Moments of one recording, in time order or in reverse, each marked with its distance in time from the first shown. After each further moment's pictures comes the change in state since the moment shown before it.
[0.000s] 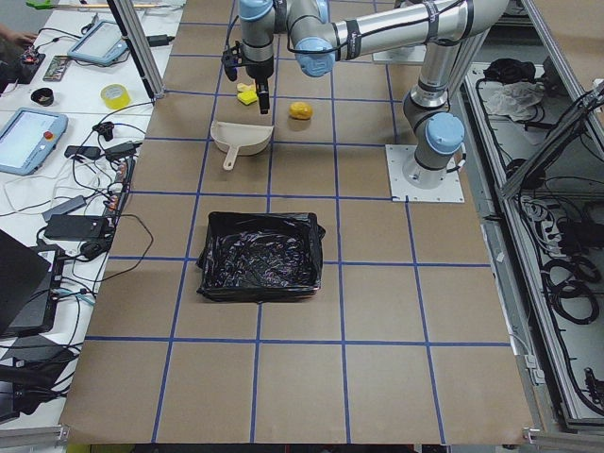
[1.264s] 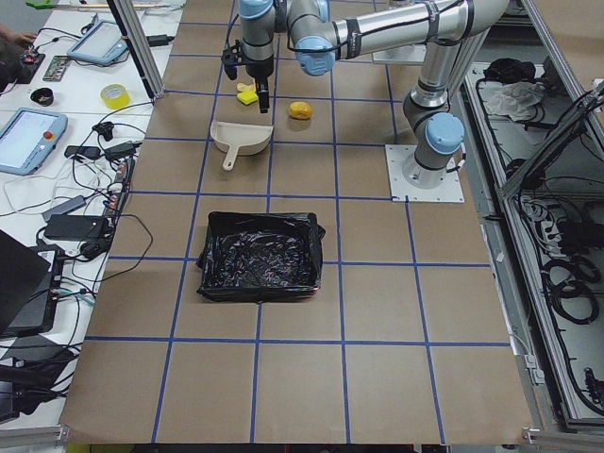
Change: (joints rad) left arm -0.003 0.005 0.002 -0.001 0.000 -0.001; right arm -0.278 0.206 0.355 -0.447 -0.093 -0.568
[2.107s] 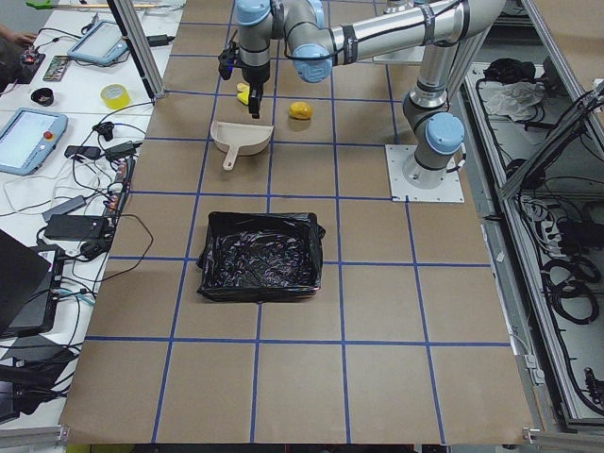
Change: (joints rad) left arm 0.016 -0.050 -0.014 0.074 0.012 0.388; right arm -0.004 0.053 0.010 -0.072 -0.008 -0.030
